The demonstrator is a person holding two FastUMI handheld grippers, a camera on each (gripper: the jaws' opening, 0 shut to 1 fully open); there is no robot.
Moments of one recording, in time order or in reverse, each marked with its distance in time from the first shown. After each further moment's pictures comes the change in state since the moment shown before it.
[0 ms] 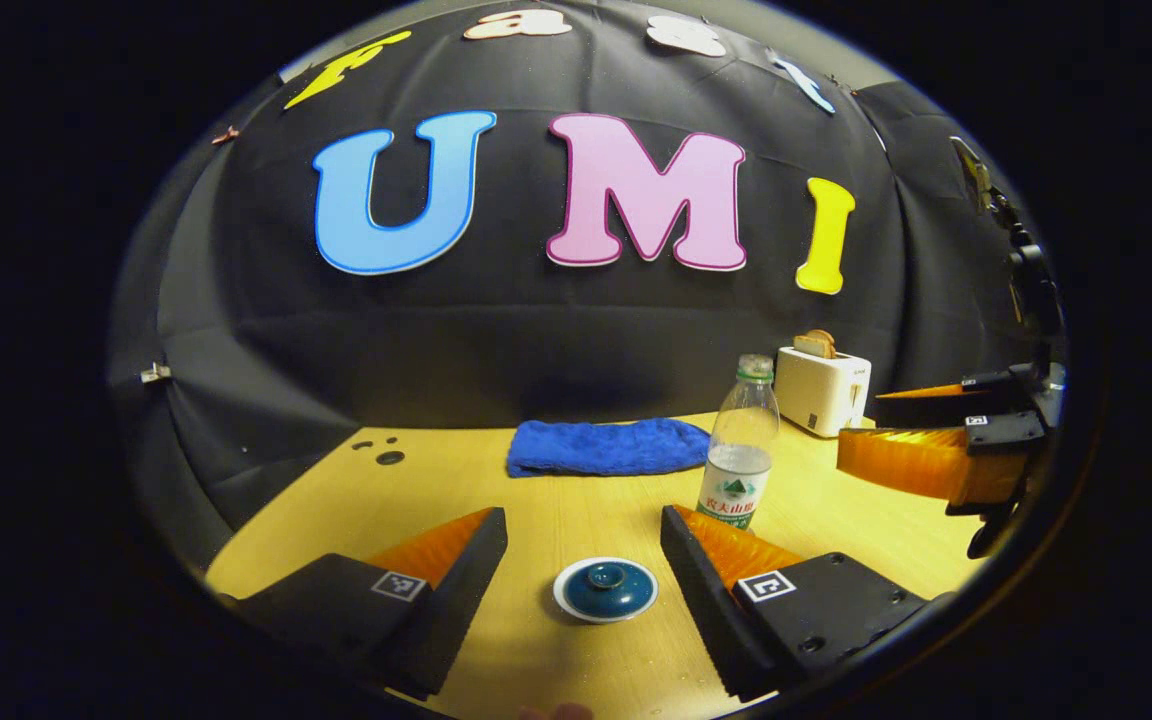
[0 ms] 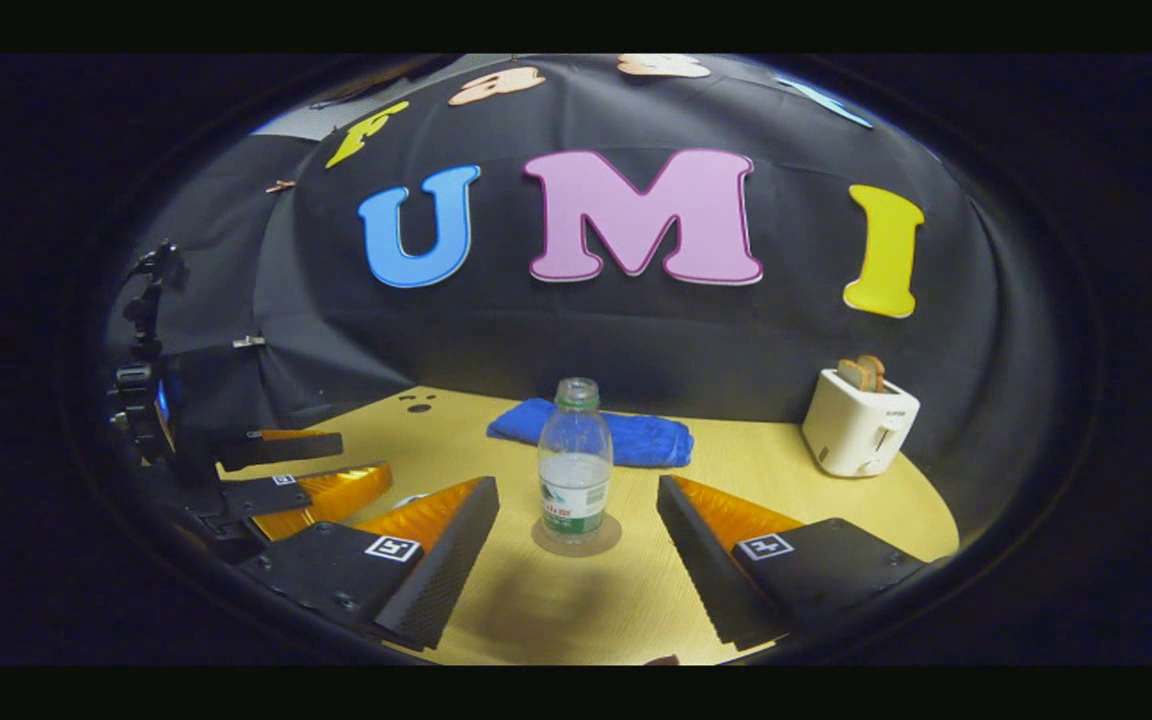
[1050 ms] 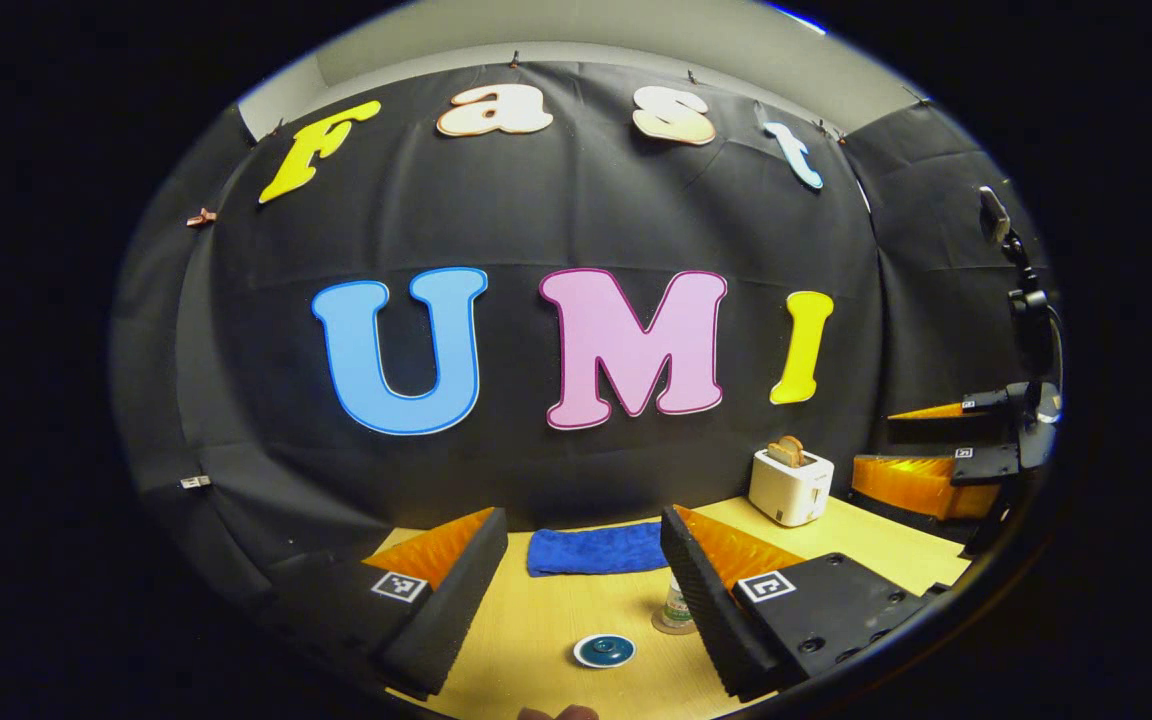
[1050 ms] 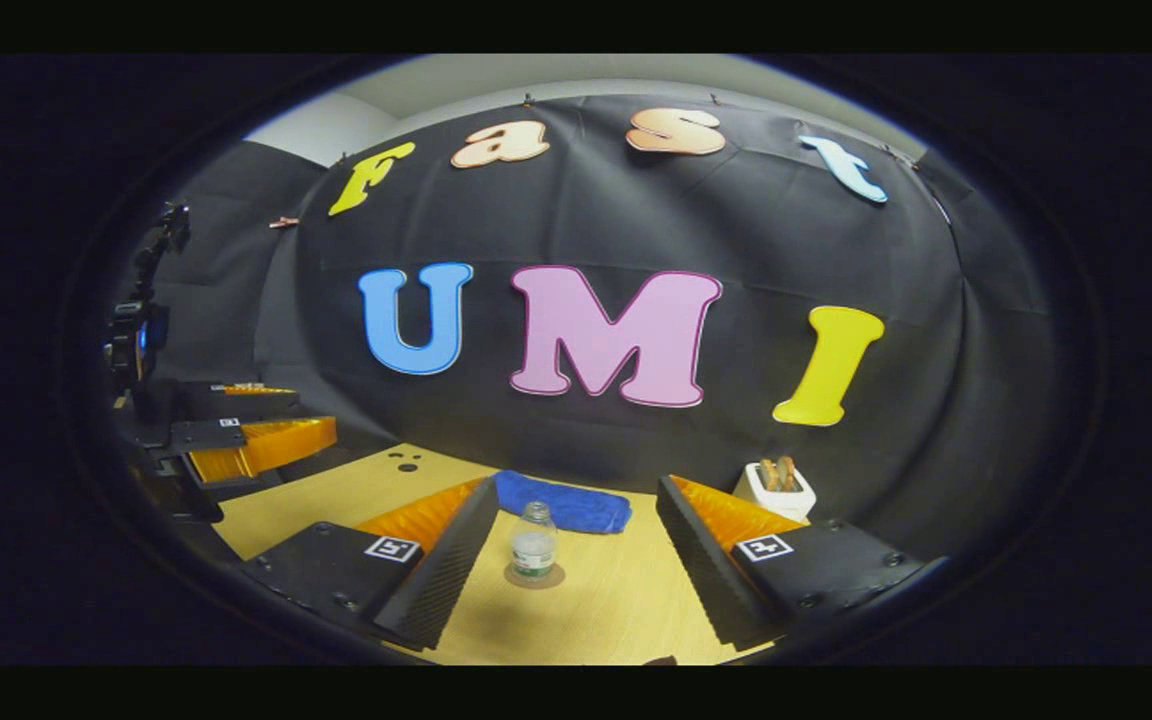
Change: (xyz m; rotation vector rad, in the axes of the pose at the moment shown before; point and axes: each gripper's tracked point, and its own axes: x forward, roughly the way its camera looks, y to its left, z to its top) left arm -0.095 -0.005 0.191 0.057 -0.179 -0.009; right arm -0.035 -0.091 0.245 -0.074 -0.142 -0.056
